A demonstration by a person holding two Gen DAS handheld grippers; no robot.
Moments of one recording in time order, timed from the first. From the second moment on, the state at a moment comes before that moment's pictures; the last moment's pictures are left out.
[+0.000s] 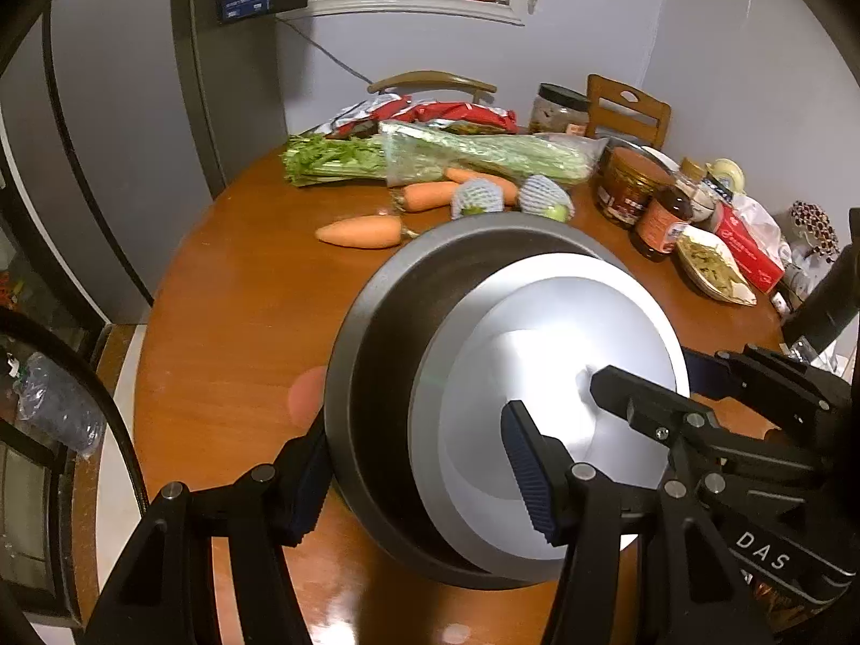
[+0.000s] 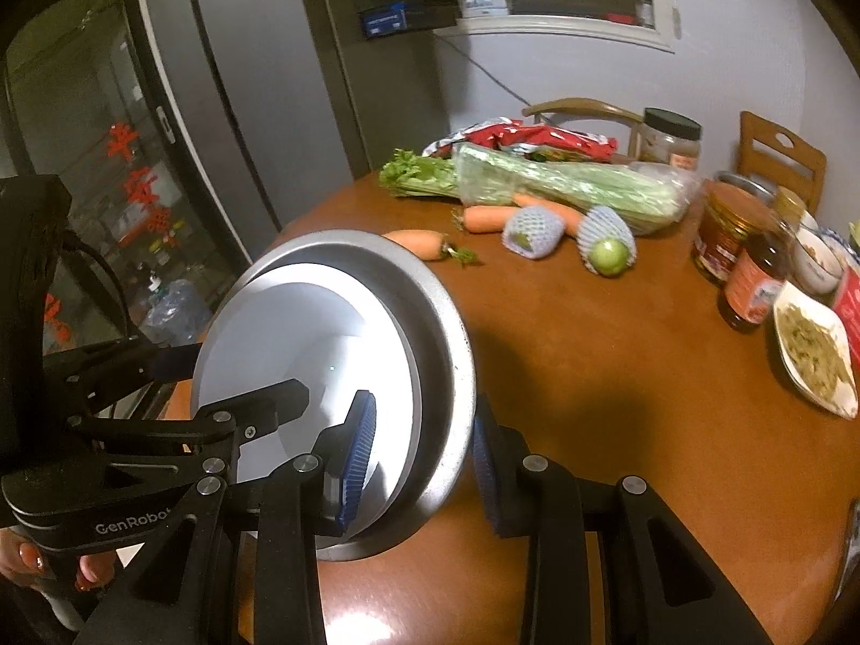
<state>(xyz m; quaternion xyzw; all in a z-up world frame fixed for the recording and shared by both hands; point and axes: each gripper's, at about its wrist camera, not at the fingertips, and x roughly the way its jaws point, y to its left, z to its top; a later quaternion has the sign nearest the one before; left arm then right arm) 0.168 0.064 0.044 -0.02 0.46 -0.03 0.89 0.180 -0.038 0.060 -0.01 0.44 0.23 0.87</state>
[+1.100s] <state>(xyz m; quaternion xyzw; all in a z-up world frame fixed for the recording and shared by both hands) 0.202 0.096 0.004 -0.04 0.50 -0.02 0.86 0.214 0.004 0.022 -0.03 0.48 0.24 0.84</state>
